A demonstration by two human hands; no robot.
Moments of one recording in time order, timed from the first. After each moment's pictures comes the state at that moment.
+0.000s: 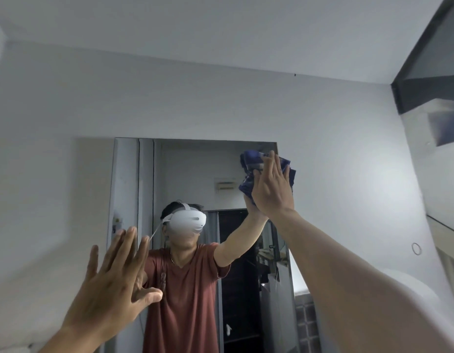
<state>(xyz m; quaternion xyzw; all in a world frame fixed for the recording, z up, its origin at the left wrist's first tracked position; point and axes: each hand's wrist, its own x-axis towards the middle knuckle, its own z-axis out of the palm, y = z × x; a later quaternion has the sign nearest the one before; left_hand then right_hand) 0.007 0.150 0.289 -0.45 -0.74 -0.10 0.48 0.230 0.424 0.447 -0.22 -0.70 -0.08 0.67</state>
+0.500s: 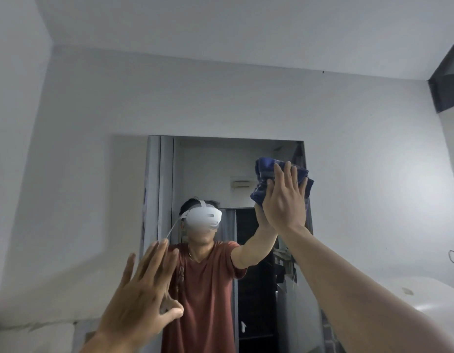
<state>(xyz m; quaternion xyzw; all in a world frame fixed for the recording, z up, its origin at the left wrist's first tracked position) 0.007 0.141 0.258 -0.49 -0.73 -0.10 0.47 0.199 0.399 0.413 -0.24 -0.68 -0.10 0.68</state>
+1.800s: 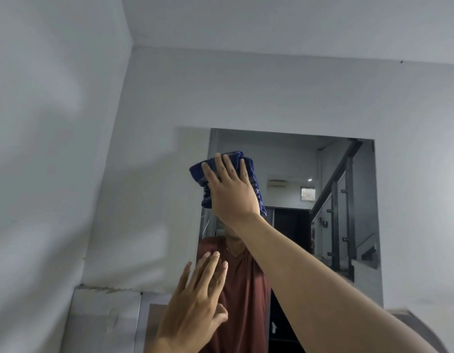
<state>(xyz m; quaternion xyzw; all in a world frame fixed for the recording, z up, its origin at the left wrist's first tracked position) 0.006 0.137 0.215 -0.46 -0.72 -0.11 0.51 0.073 0.229 0.424 -0.05 -0.83 -0.28 0.48</state>
